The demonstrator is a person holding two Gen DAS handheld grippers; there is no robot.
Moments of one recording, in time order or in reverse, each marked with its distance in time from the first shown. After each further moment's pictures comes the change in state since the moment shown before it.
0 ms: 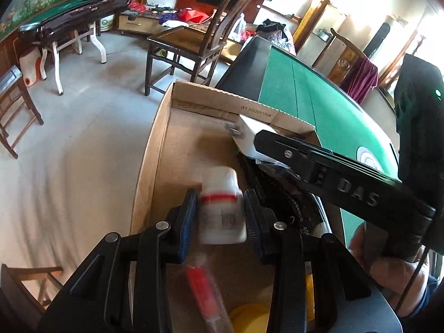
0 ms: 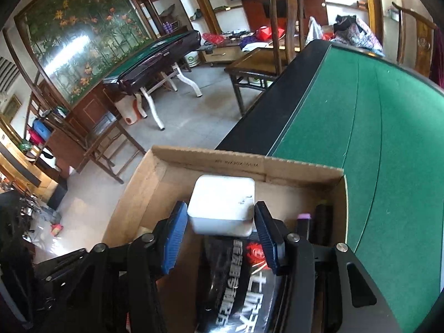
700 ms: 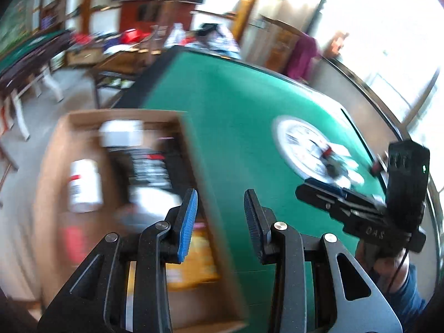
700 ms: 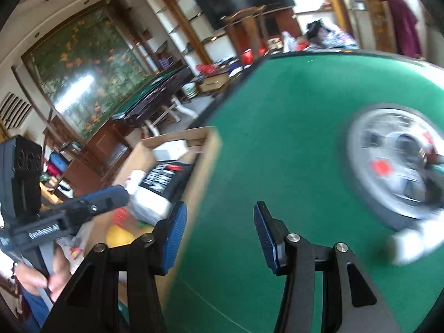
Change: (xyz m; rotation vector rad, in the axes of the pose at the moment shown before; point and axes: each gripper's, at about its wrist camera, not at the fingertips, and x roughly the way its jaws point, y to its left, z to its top) left arm -0.045 -0.162 -0.046 0.286 -0.034 -0.151; right arm -0.190 -0.154 -0.133 0.133 -0.199 0.019
